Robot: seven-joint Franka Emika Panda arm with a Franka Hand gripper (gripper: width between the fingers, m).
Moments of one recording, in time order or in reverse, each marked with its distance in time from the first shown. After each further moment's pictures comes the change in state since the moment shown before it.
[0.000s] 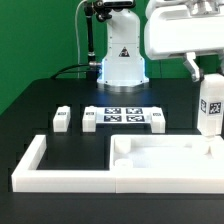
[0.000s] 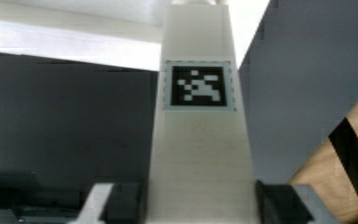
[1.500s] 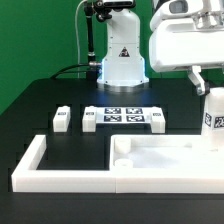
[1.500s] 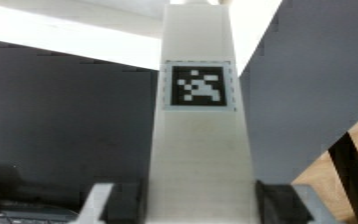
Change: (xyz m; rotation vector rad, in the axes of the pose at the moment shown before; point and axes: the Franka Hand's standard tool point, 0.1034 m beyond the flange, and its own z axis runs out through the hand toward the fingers) arm 0.003 0.008 0.023 -0.008 0.000 -0.041
